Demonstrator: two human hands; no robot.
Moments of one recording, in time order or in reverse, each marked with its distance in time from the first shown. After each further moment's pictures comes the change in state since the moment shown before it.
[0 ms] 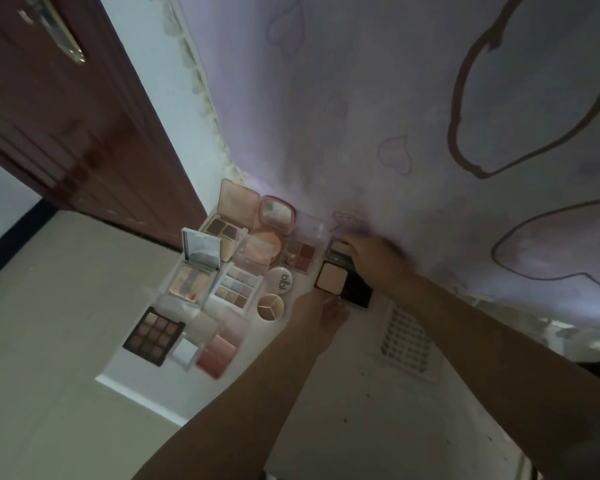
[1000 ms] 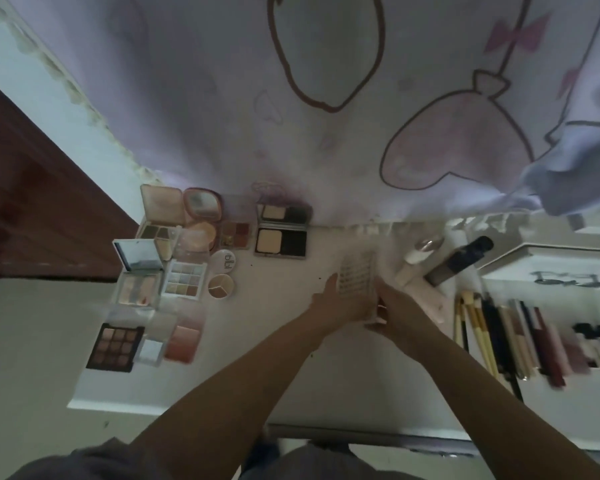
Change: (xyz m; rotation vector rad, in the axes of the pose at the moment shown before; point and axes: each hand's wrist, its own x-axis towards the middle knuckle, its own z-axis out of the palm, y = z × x) left_hand -0.058 -0.090 0.017 1.384 -0.329 0.102; right_hand -0.225 0.024 0.038 1.436 0.153 0.759
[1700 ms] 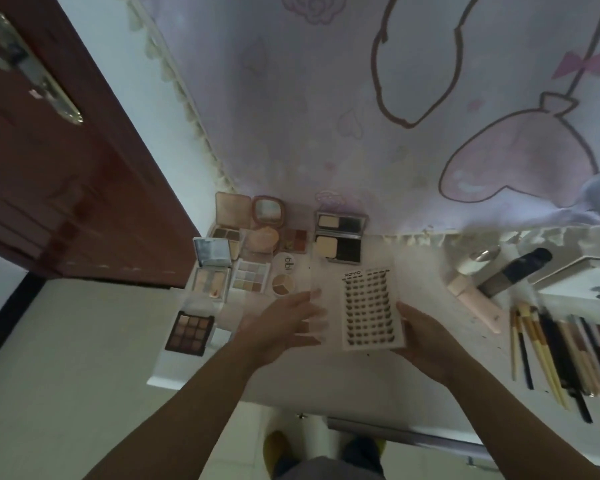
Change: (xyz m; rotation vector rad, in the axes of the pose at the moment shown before) left_hand -0.085 -0.070 -0.128 -0.452 -0.047 0.107; right_hand -0.023 0.024 0.053 0.288 -0.250 0.007
